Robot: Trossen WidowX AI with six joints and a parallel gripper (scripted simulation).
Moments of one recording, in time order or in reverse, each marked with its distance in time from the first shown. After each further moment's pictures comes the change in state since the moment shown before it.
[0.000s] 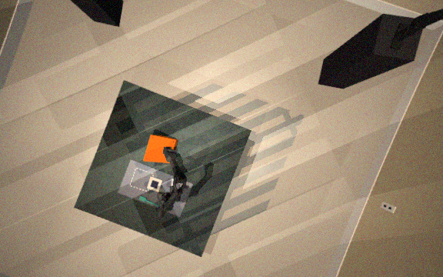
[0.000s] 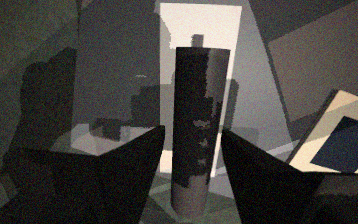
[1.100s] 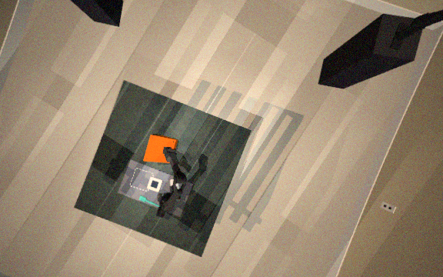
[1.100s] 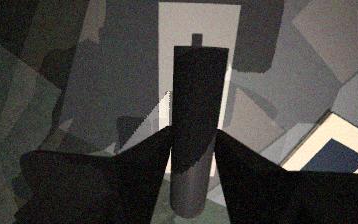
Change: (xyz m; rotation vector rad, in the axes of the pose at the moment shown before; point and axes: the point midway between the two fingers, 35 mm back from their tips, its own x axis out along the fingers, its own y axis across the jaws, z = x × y) arm 0.001 -0.001 -0.001 -0.171 0.001 0.000
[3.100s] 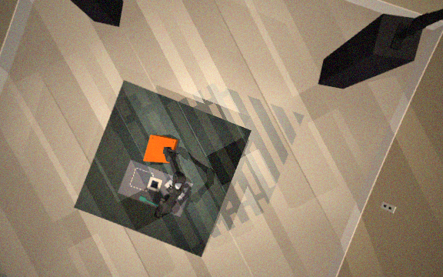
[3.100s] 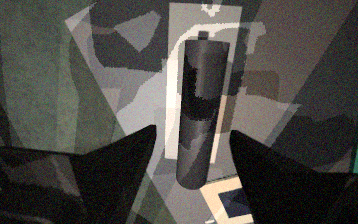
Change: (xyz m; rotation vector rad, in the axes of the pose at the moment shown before) arm -0.023 0.001 -0.005 -0.711 0.014 0.017
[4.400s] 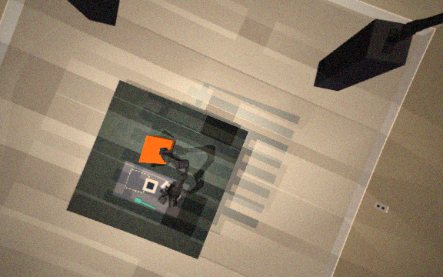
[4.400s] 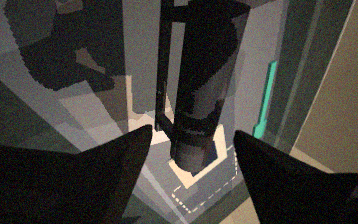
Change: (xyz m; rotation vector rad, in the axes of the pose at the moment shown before) arm 0.014 0.026 -0.013 -0.021 0.156 -0.613
